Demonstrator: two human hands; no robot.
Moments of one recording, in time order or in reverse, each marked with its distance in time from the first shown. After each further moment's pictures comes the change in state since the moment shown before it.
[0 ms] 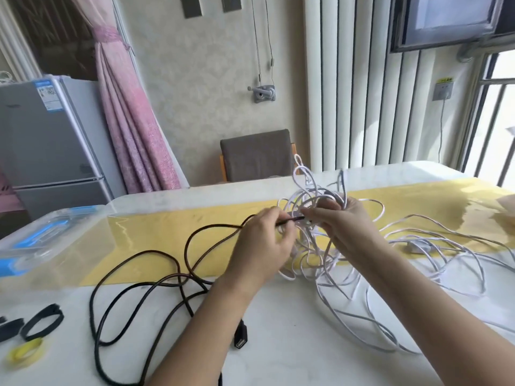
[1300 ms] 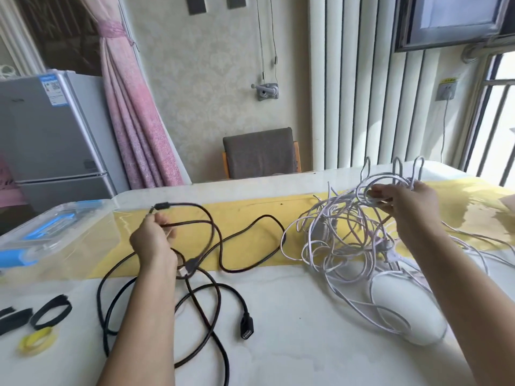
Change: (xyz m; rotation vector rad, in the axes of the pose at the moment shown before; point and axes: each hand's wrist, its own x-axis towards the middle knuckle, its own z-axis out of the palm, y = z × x) left_hand 0.005 -0.100 -0.092 -0.853 0.873 -0.990; right_hand 0.021 -0.019 -0.073 -0.215 0.552 -0.002
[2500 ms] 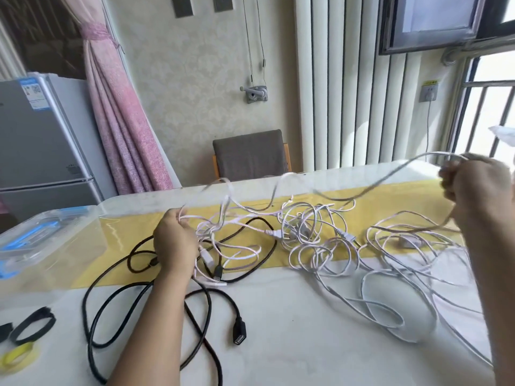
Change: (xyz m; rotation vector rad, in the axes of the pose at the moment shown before) left_hand -0.014 -0.033 0.016 0.906 -0.154 0.695; right_hand 0.011 -0.049 -0.060 -0.124 0.314 -0.156
